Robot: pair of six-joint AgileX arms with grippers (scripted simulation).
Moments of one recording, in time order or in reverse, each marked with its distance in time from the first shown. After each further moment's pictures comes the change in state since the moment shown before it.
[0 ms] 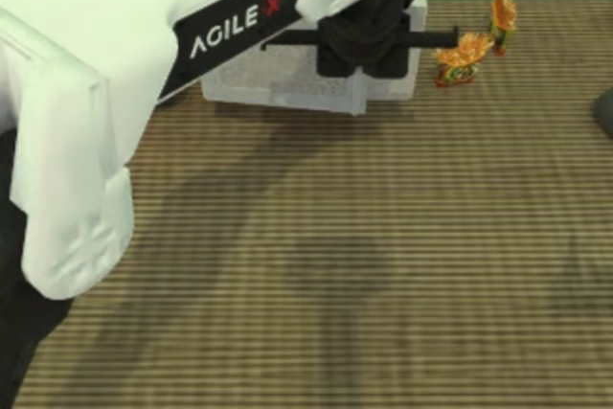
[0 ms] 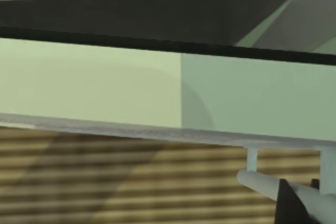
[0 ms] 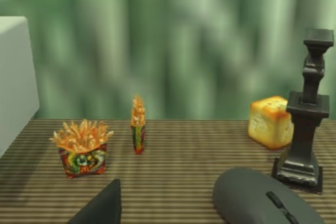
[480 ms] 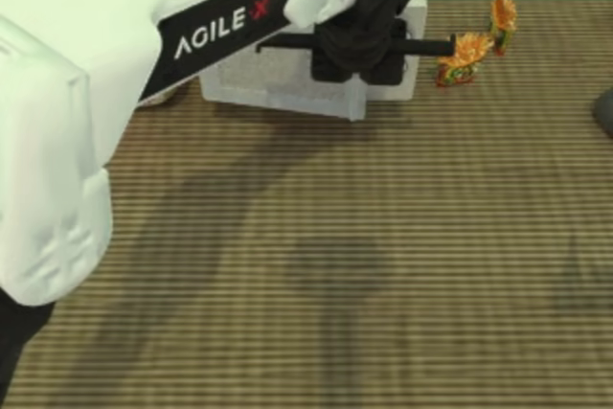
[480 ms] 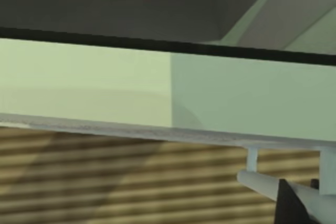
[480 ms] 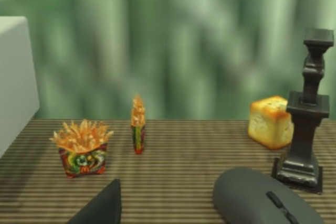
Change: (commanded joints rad) left arm 0.011 -0.062 -0.101 0.053 0.014 0.051; right arm 0.000 0.000 0.000 0.000 0.000 0.000
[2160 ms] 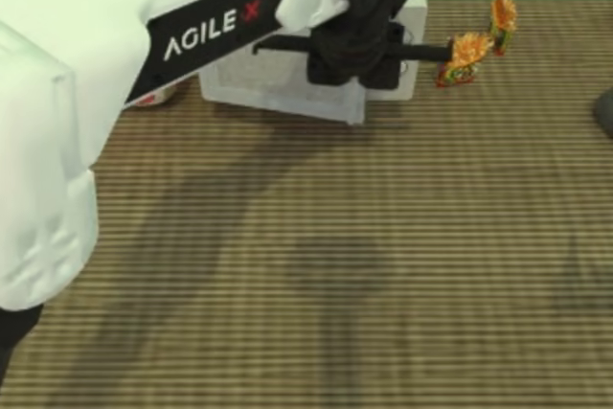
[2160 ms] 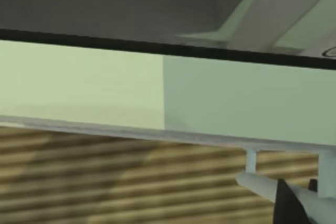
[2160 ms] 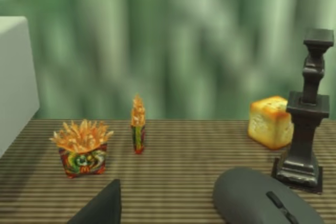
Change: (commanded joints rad) left arm -0.001 -0.032 -0.054 0.031 0.016 0.026; right arm 0.000 0.000 0.000 0.000 0.000 0.000
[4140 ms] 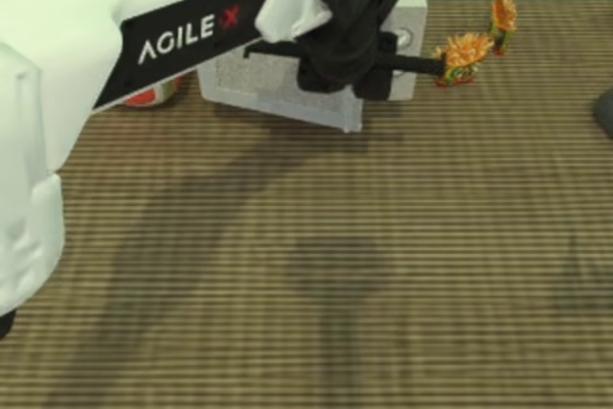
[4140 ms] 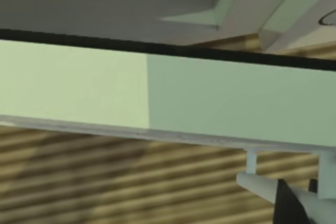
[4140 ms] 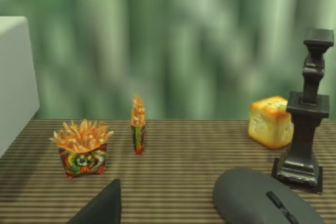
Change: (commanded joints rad) left arm 0.007 -0.072 -0.118 0.063 0.031 0.068; right arm 0.000 0.000 0.000 0.000 0.000 0.000
